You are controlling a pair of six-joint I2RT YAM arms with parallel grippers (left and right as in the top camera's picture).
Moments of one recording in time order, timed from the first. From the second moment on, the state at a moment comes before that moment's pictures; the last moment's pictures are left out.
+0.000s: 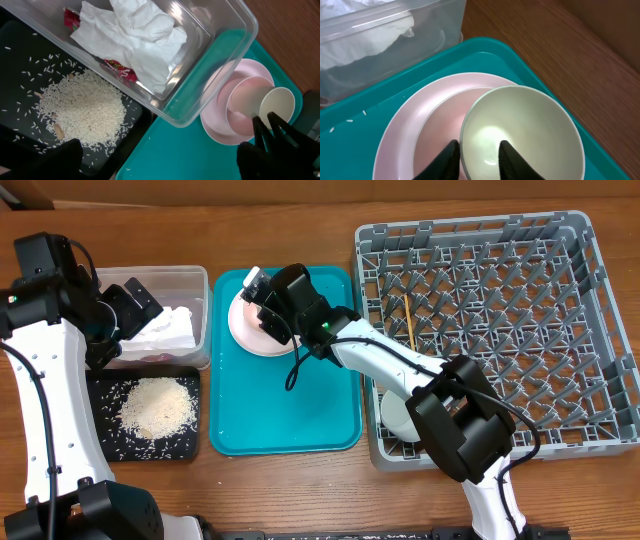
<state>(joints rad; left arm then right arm) 0.34 1.61 1.62 -1.23 0.16 -0.44 0.72 2.18 1.62 -0.12 -0.06 -0.27</state>
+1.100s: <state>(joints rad) 0.34 1.61 1.62 -1.23 0.16 -0.44 0.72 1.88 1.61 -0.38 -0.08 -0.16</state>
